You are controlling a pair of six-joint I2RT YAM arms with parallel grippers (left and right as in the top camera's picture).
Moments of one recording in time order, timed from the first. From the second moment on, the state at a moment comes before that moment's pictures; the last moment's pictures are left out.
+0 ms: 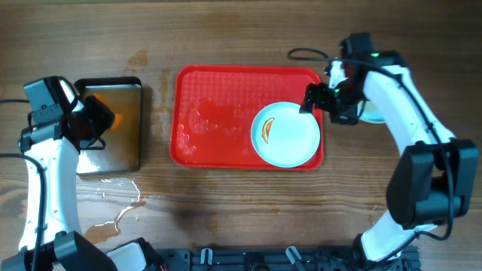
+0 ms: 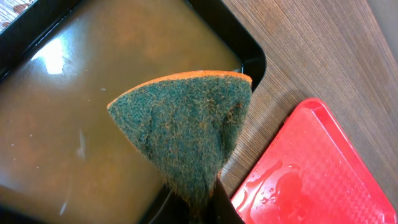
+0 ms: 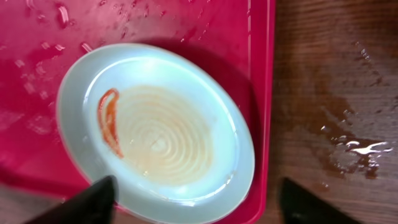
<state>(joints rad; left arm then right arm) 0.38 1.41 1.02 -0.66 0.23 -0.47 0.12 1.85 1.41 -1.06 -0.25 0.27</state>
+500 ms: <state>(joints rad) 0.38 1.41 1.02 -0.65 0.23 -0.47 0.16 1.85 1.26 -0.79 -0.19 -0.08</state>
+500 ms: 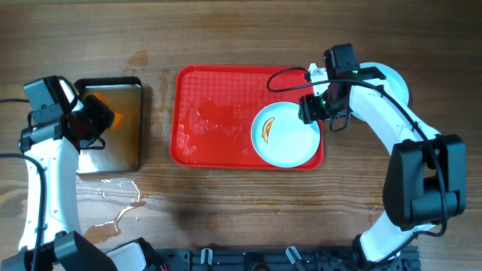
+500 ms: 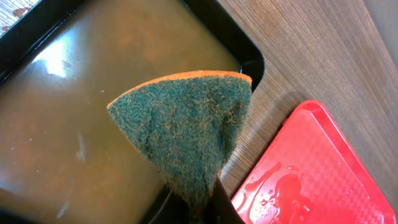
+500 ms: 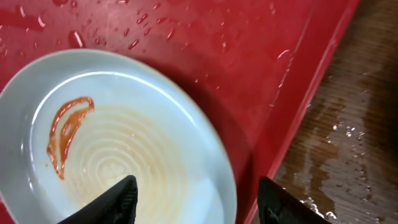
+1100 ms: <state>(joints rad) 0.38 1.41 1.02 -0.65 0.23 -0.47 0.16 1.86 1.21 -0.81 -0.22 -0.09</state>
